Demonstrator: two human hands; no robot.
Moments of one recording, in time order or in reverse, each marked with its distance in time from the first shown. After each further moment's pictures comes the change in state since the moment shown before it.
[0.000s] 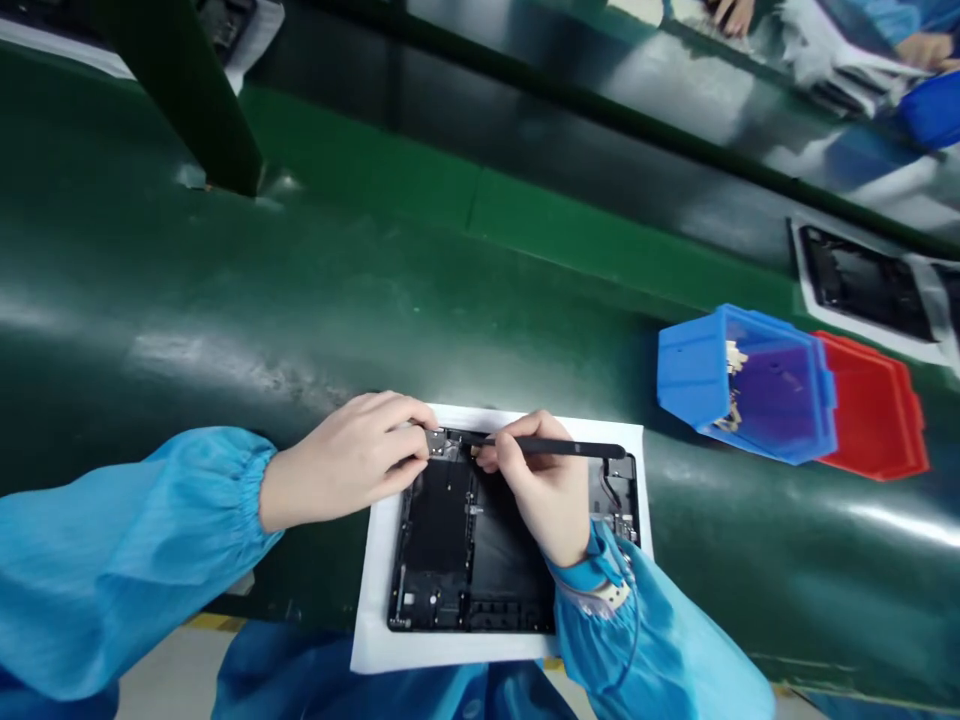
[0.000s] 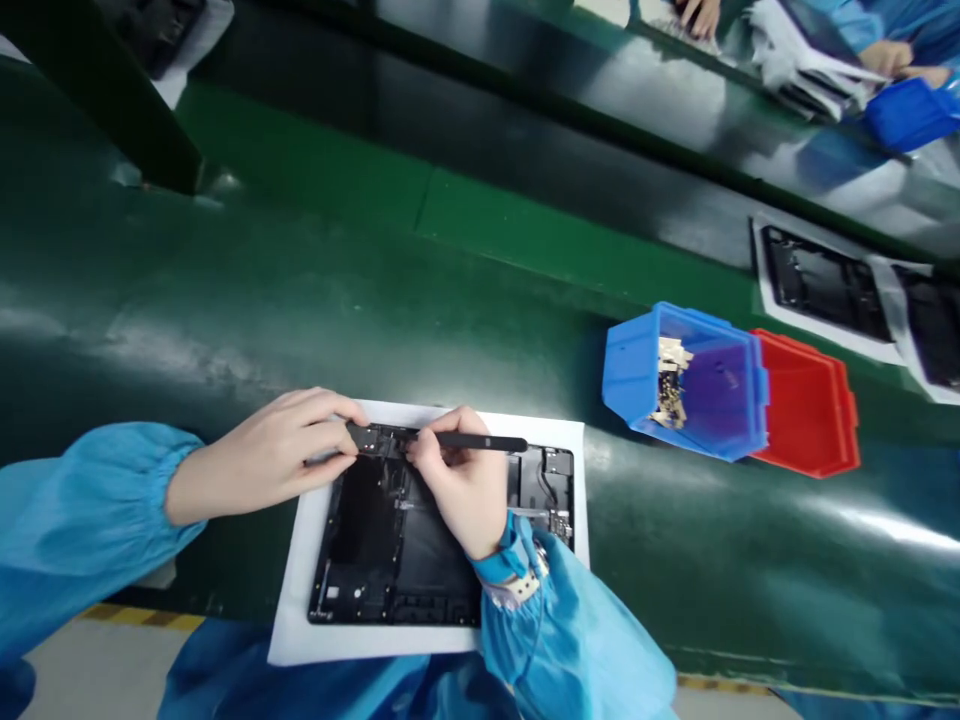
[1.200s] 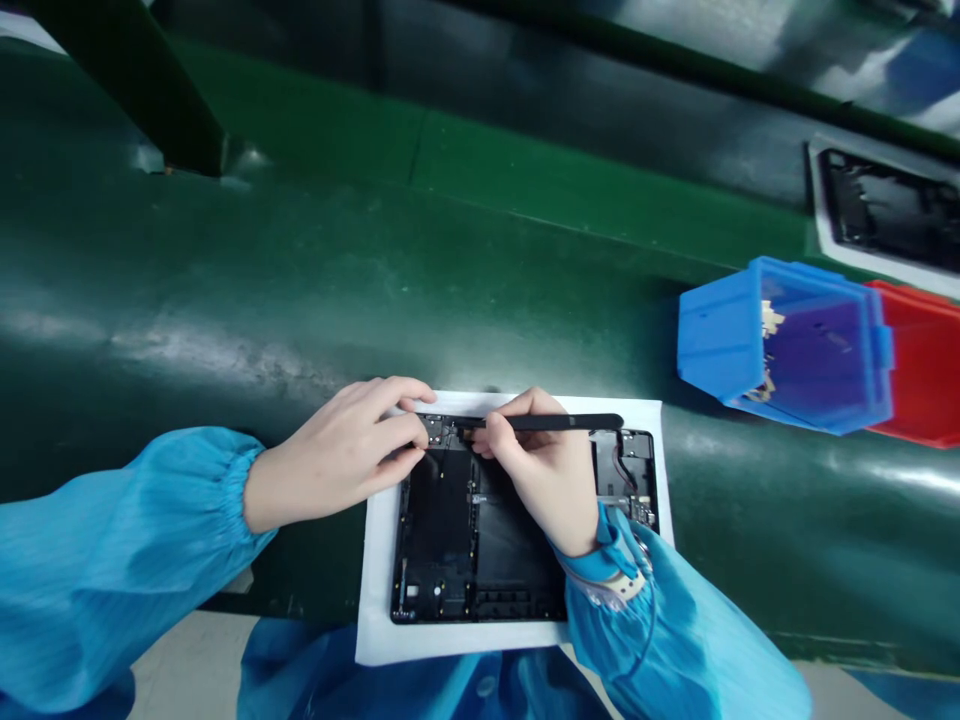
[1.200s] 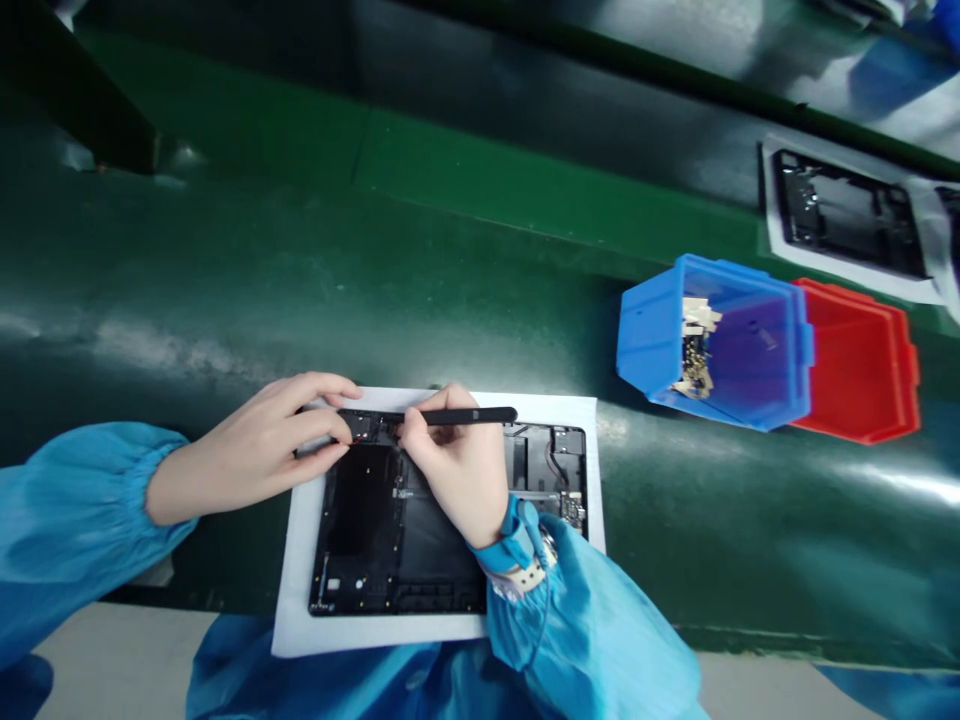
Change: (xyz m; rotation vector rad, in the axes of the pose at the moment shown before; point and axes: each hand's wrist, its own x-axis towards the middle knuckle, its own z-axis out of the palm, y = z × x) left_hand -0.001 -0.002 0.002 0.015 -0.026 -0.022; right_hand 0.003 0.002 0.002 0.013 -0.042 0.054
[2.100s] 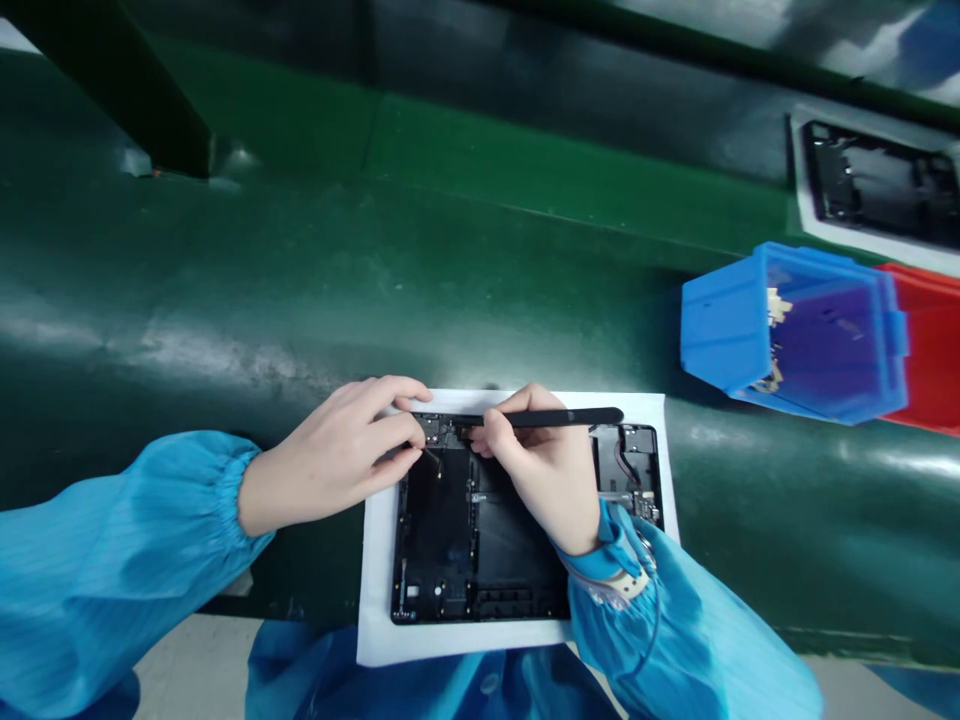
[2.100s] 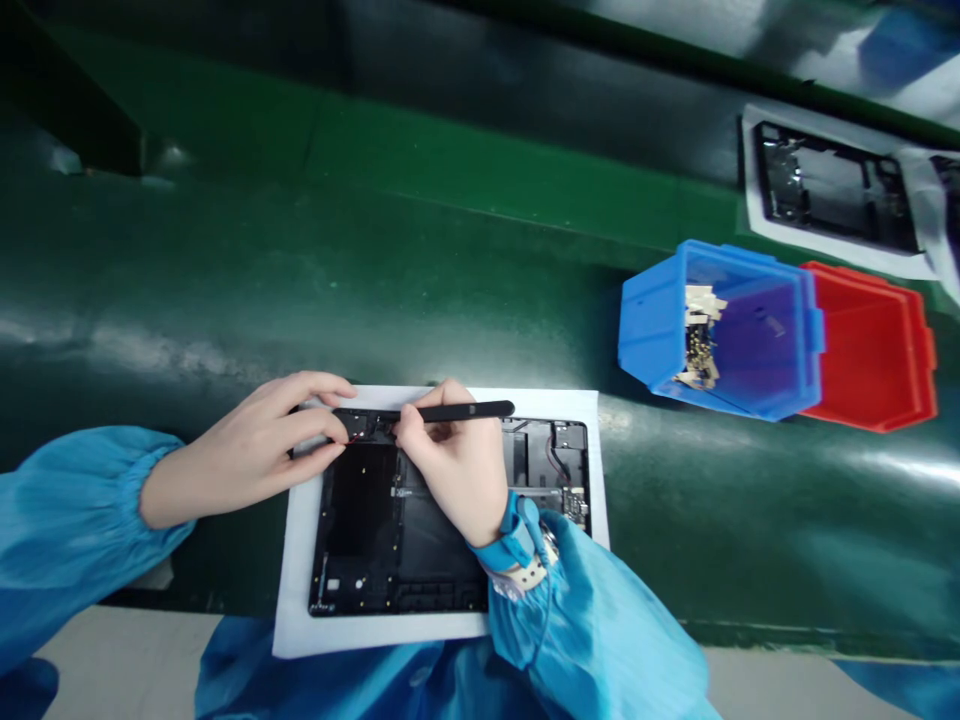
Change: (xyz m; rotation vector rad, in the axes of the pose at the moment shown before) left_hand 0.000 0.002 -0.002 0.001 -0.010 -0.003; right_hand -0.001 0.001 -0.001 -0.035 -0.003 -0.012
